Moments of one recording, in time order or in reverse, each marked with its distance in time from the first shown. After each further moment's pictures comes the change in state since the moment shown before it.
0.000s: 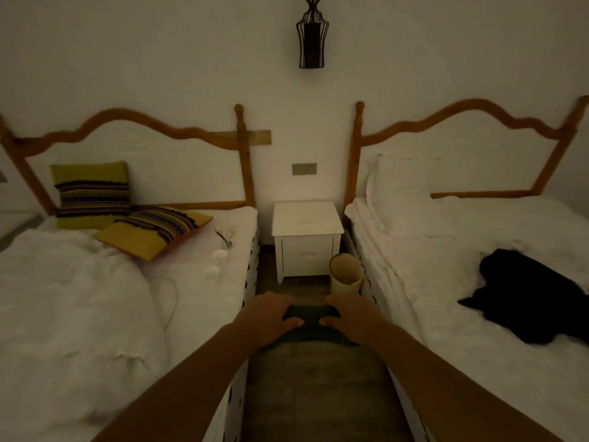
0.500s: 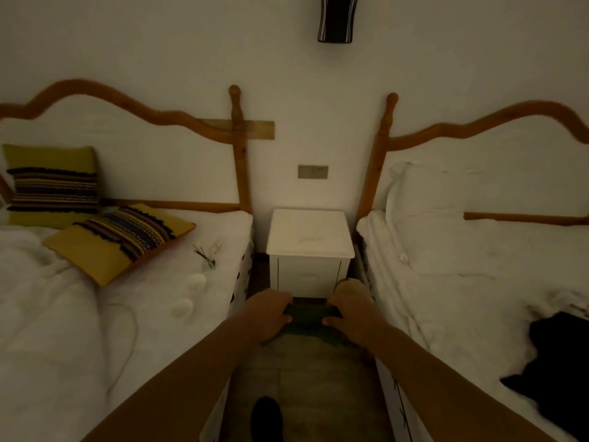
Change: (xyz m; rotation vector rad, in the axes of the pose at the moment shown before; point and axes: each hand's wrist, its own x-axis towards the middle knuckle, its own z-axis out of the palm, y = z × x) left_hand 0.299 -0.127 -0.029 -0.105 -0.084 -0.109; right_hand 0.290 0.114 -0.068 -0.088 -0.030 0.022
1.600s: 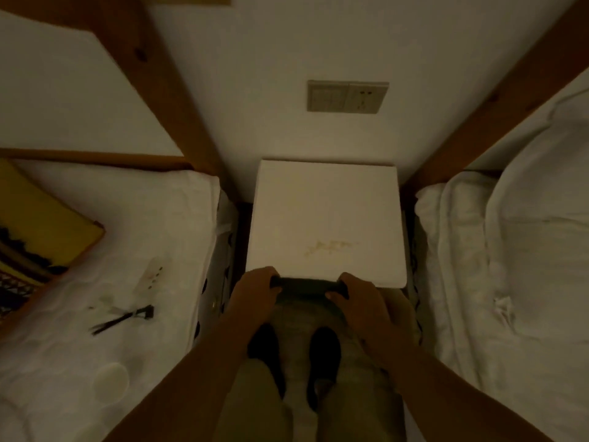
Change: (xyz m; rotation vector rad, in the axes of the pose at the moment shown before) left_hand 0.565 -0.238 -0.005 -0.347 -0.088 -0.423; right_hand 0.584 0.219 0.069 0.412 -0.216 0.336
